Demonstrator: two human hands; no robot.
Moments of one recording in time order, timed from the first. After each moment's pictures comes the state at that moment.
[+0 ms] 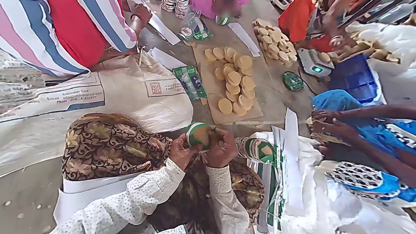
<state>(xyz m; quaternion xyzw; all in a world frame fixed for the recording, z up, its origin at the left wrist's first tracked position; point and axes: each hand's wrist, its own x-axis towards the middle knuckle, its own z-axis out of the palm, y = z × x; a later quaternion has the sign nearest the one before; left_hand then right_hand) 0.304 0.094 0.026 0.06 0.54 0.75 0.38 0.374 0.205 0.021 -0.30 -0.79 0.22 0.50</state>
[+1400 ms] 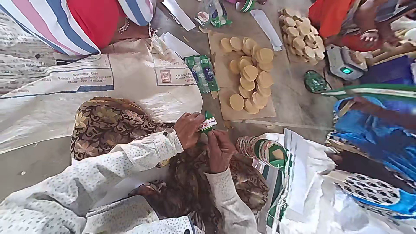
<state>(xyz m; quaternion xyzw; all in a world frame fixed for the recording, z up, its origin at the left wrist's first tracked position) 0.235 0.102 0.048 0.51 0.74 0.35 0.26 0.380 0.178 0.021 -0.29 -0.75 0.48 0.36</state>
